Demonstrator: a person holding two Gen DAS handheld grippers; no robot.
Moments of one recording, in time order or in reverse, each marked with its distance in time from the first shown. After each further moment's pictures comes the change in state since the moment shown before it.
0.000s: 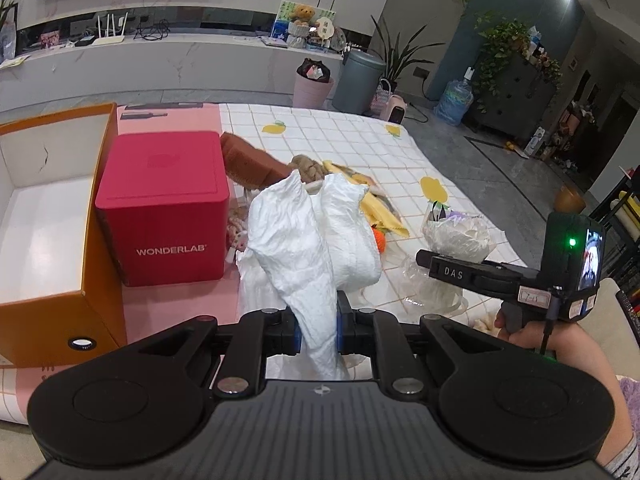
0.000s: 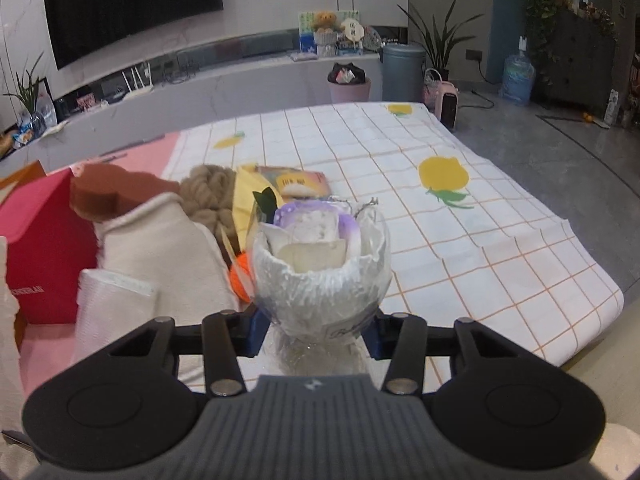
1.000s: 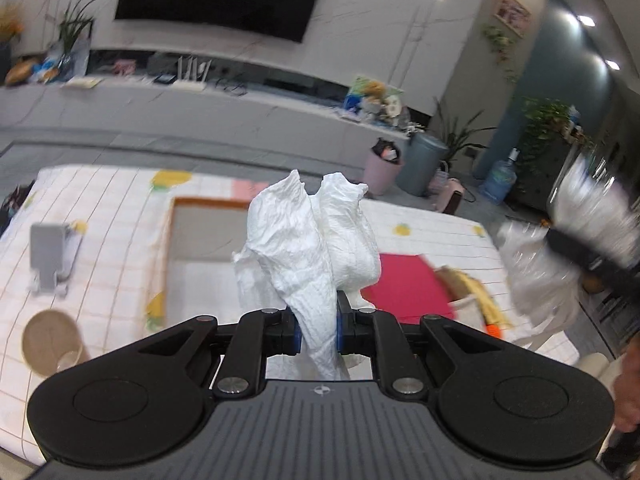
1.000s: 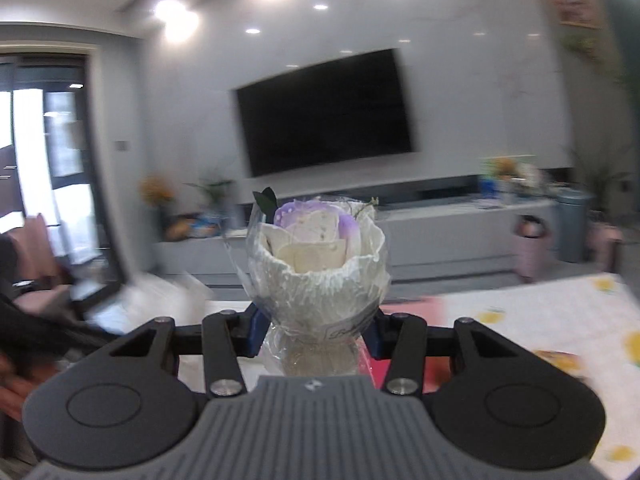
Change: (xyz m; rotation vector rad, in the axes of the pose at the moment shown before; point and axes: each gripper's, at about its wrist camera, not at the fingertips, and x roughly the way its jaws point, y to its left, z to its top) left arm -0.099 0.214 0.037 -0.113 -0.178 0.082; right arm -0.164 0.230 0.047 -0.138 -0.406 0.539
